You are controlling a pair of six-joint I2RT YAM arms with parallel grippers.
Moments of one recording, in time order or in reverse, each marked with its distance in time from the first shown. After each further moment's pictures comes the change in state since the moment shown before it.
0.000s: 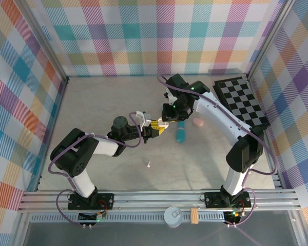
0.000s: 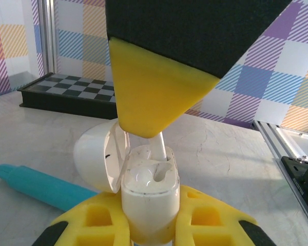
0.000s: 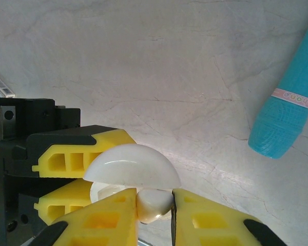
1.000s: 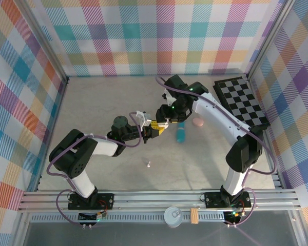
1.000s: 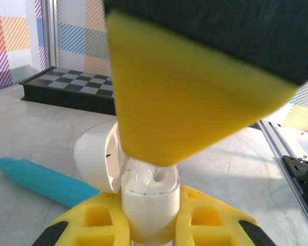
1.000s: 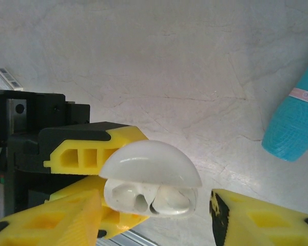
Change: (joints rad) left arm -0.002 -0.019 0.000 -0.046 -0.015 0.003; right arm 0.012 -0.013 -0.023 0.032 -0.025 -0.005
